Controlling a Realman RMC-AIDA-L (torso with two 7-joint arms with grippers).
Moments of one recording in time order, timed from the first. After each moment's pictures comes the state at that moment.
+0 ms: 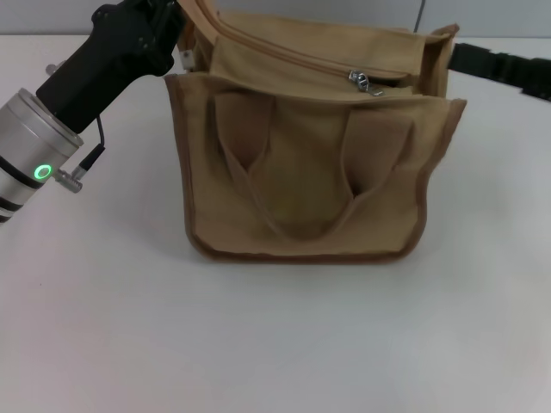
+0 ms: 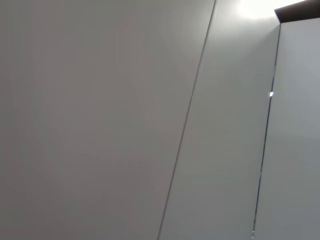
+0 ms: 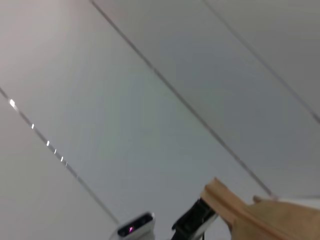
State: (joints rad) left arm -0.54 -2.08 1.01 0.25 0.92 1.56 -0.93; right arm 0.52 1.97 -0.72 -0.65 -1.59 -1.84 1.92
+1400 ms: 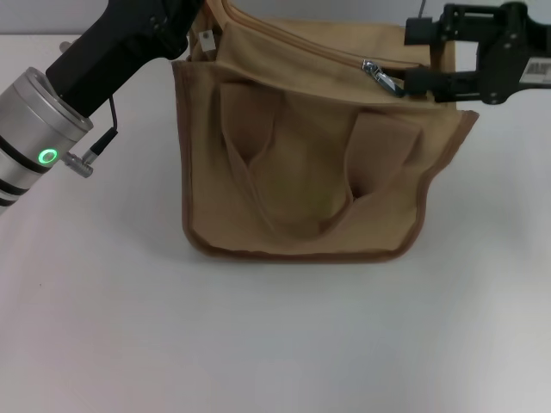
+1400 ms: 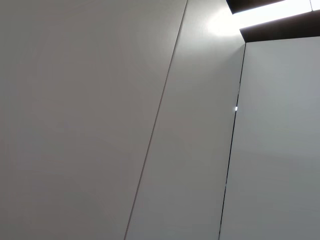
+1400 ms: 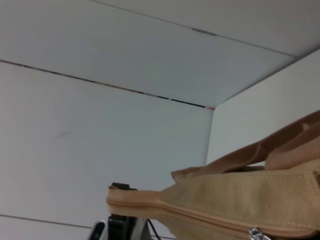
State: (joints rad) left arm -0.57 -2.08 1.04 0.28 0.92 1.62 -0.99; right arm 0.76 1.85 -0.74 -0.46 -1.81 -1.71 2.56
